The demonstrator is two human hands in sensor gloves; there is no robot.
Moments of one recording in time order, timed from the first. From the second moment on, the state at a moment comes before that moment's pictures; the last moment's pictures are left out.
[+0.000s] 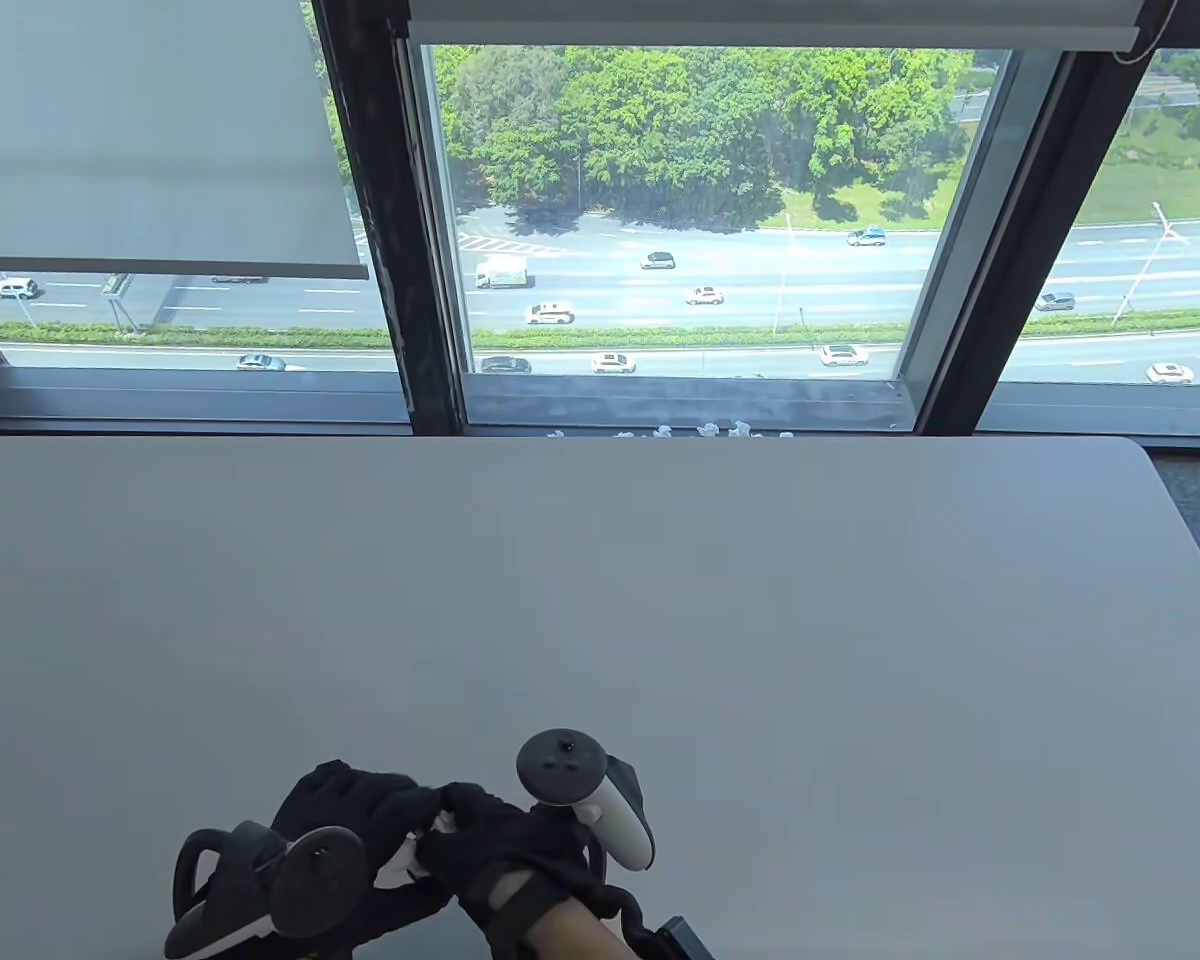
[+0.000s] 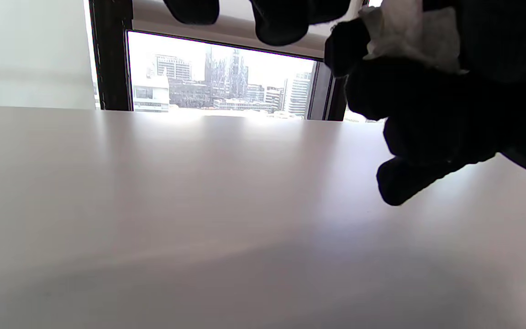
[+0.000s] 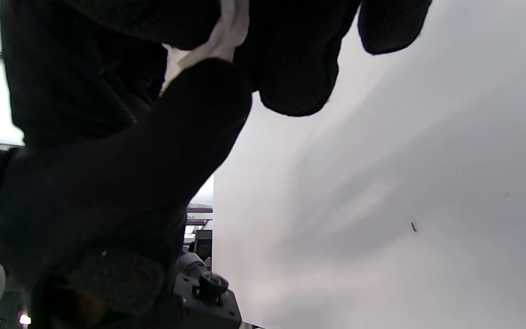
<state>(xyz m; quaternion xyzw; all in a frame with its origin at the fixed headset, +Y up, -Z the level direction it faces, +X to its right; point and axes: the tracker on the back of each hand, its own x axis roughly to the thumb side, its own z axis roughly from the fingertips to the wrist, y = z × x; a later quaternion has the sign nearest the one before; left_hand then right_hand) -0.254 -0.679 -0.226 -0.08 -0.20 0.06 0.98 -0.056 -0.744 -0.276 0.15 0.38 0.74 0.53</state>
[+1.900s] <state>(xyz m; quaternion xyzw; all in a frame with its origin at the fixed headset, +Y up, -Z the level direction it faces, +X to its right) -0.248 -0.676 -0.217 0.02 -0.17 -0.03 0.98 -0.076 -0.749 -0.268 0.22 0.42 0.74 0.48</state>
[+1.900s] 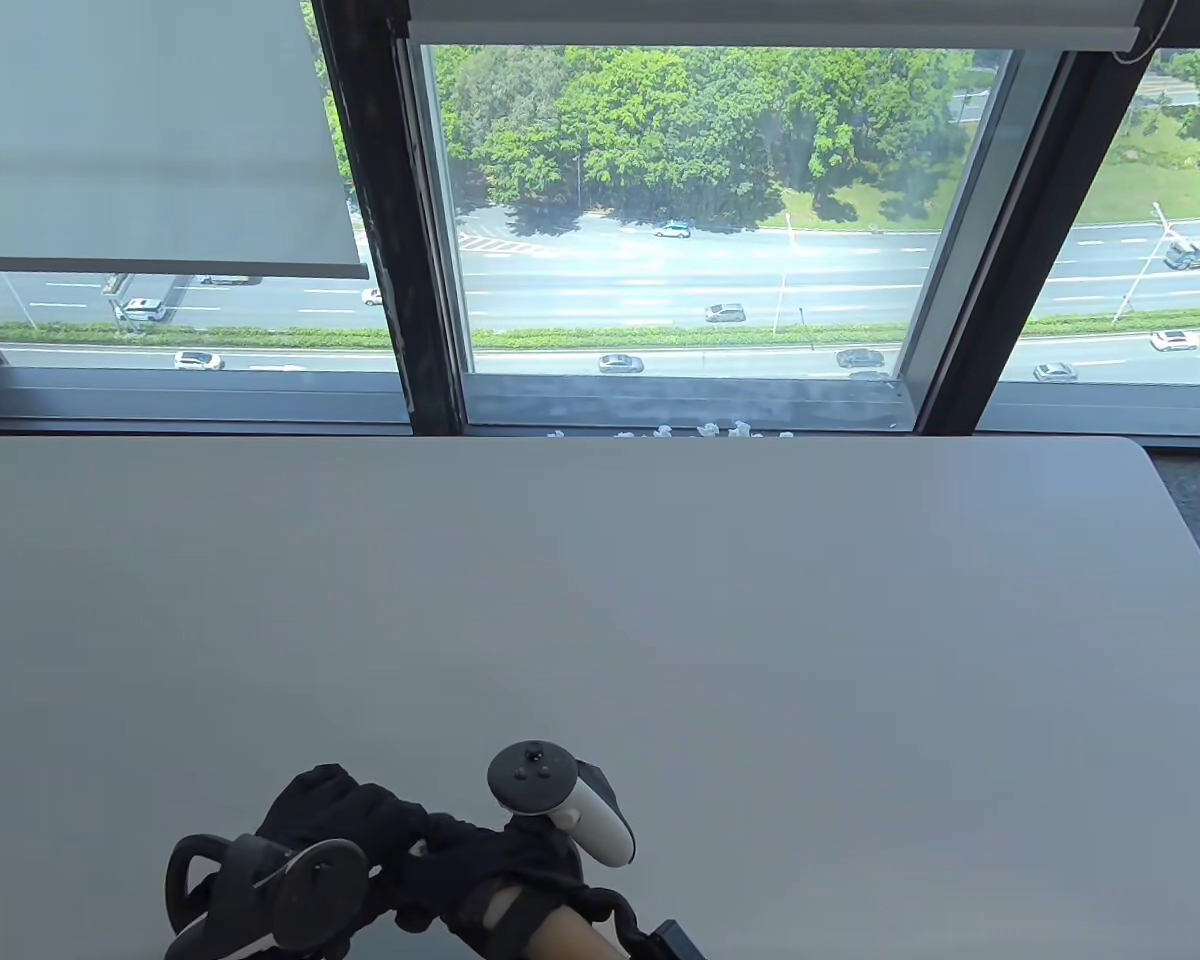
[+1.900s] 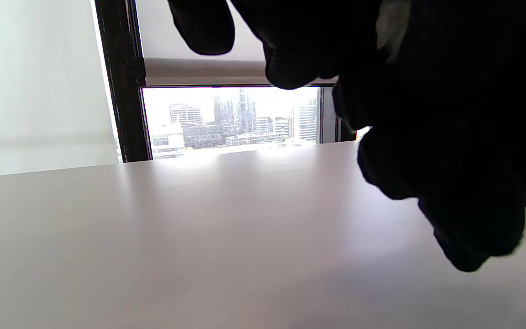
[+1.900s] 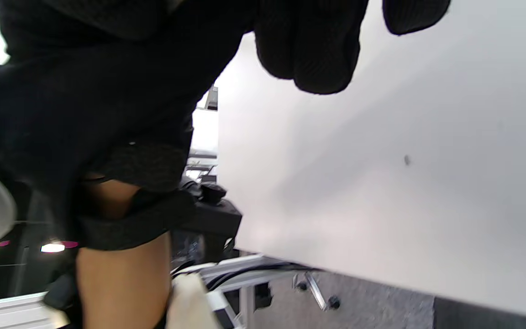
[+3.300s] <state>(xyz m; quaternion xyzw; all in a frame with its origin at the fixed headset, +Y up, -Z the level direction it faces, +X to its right) -0.251 -0.677 -0.221 -0.03 -0.19 0.02 0.98 -0.066 -0.751 -0.275 0.21 0.44 0.69 0.54</state>
